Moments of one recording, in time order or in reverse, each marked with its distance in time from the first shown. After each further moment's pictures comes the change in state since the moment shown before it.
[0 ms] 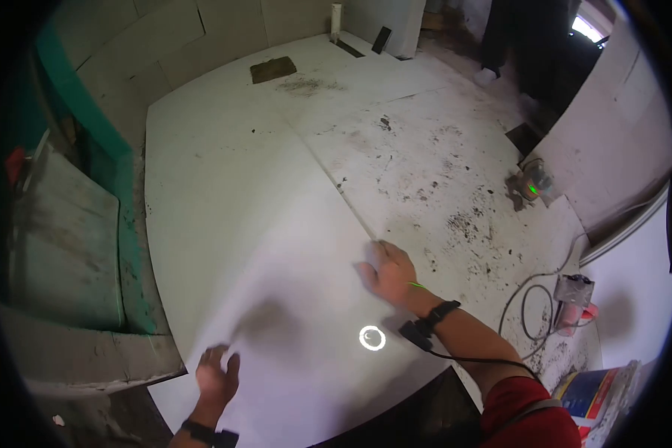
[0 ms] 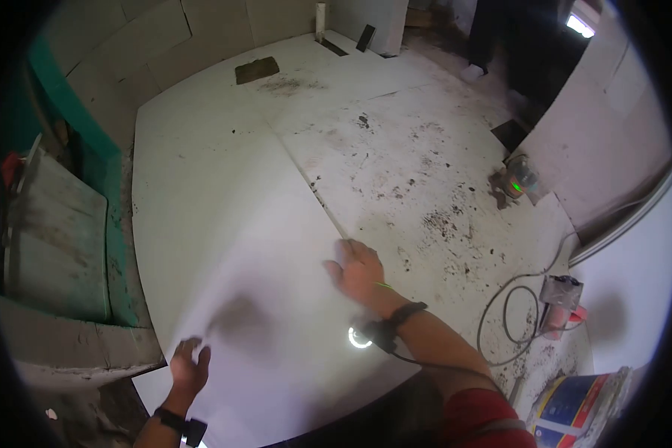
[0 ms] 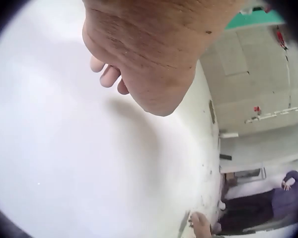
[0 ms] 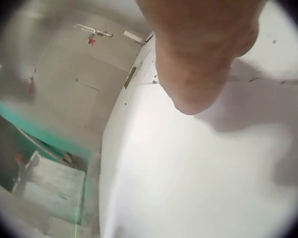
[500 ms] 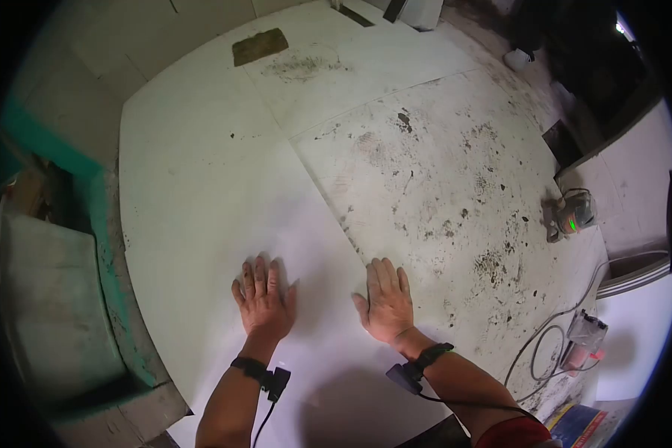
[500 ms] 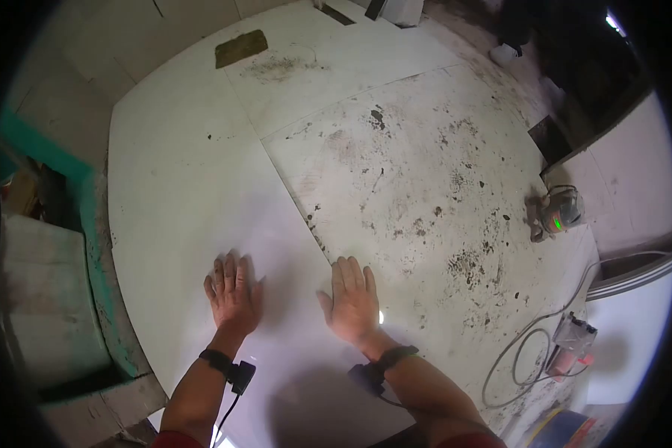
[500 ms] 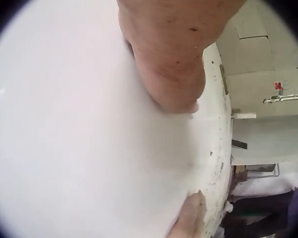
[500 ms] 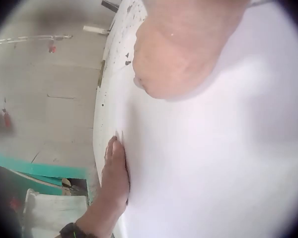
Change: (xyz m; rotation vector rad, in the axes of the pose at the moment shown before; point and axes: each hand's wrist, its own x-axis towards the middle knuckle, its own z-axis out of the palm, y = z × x) left_hand 0.257 0.115 0.138 0.343 -0.124 0.113; right_hand 0.072 0.020 0.041 0.000 -0.118 0.099
